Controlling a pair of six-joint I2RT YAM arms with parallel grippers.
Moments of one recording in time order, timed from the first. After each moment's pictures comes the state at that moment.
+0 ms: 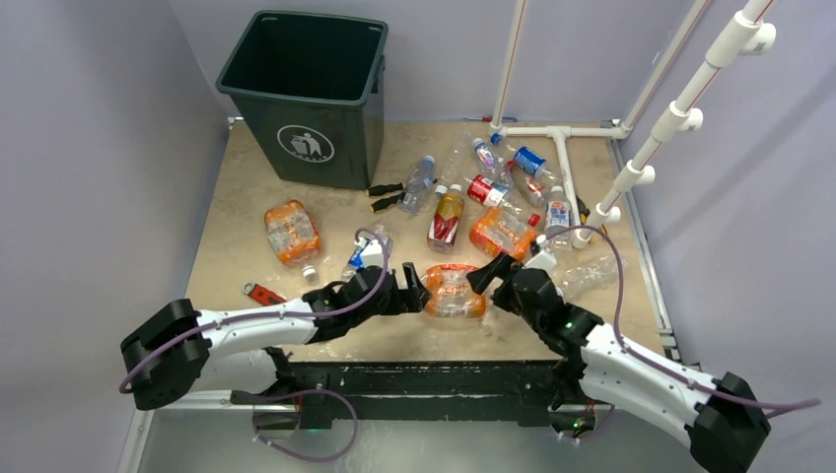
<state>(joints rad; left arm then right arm) -1.02 1.21 0.49 0.09 -0.28 -0.94 0.76 0.79 0.26 -0.06 0.31 1.10</state>
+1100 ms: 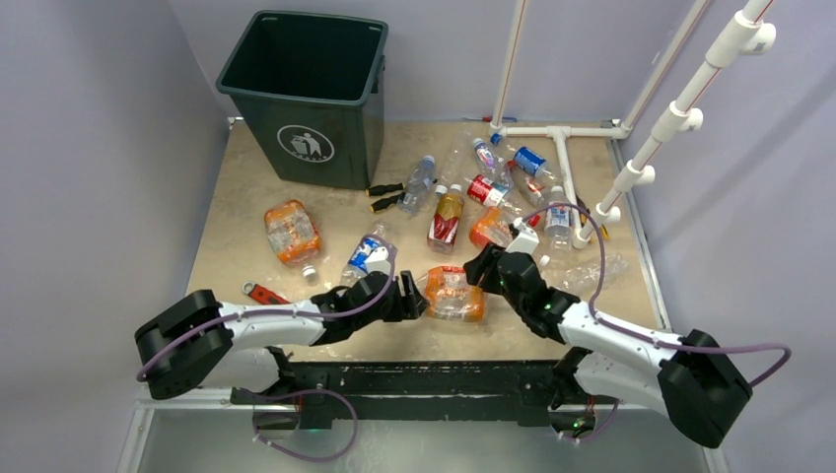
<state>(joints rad) -1.02 1.28 0.42 0.22 -0.22 -0.97 0.75 1.06 0.39 0.13 0.37 0.81</state>
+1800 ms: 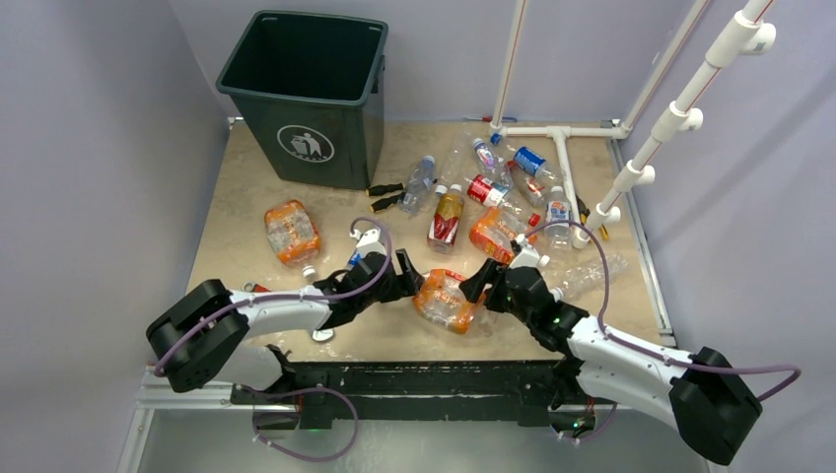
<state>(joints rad) -0.89 1.38 0.51 0.22 -0.27 -0.96 0.75 0.91 0.25 0.10 0.22 0.91</state>
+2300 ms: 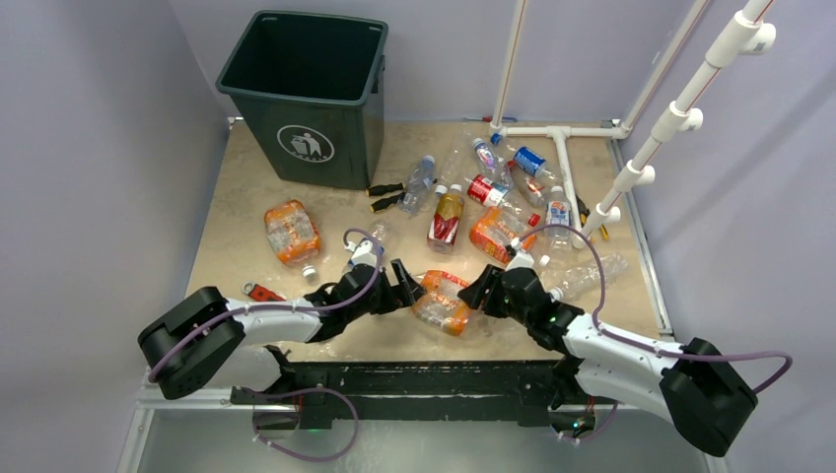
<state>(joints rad) -0.89 1.32 0.36 0.38 -0.15 -1.04 0.75 0.97 0.24 0.11 0.14 0.94</state>
